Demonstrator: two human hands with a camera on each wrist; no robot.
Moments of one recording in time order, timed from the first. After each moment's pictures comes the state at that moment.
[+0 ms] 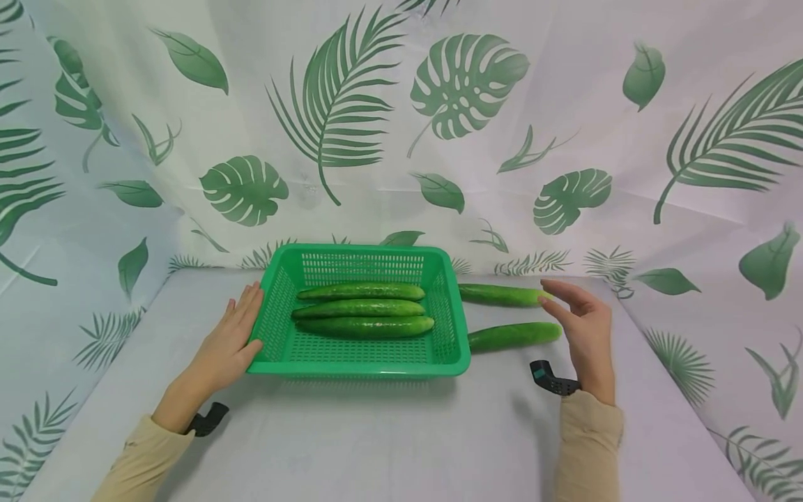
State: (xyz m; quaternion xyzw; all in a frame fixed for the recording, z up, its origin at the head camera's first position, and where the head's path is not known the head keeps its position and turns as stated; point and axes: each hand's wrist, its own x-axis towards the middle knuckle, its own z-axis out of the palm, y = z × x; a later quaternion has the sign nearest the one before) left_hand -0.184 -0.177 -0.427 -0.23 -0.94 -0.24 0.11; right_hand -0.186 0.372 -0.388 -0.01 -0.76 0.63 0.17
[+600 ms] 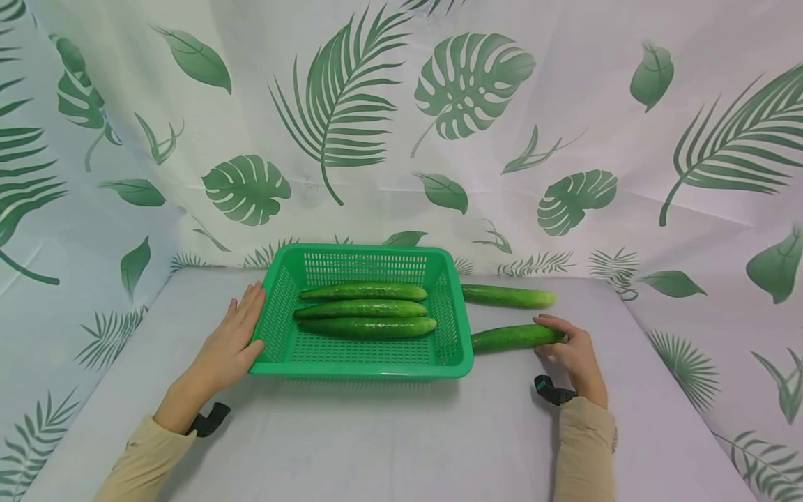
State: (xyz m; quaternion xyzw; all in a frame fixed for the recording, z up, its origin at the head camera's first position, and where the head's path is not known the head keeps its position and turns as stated) left_hand -0.185 -0.179 -0.428 -0.23 -0.94 -0.24 0.10; right_hand -0.205 0.415 -0.464 -0.06 -0.85 0.52 0.00
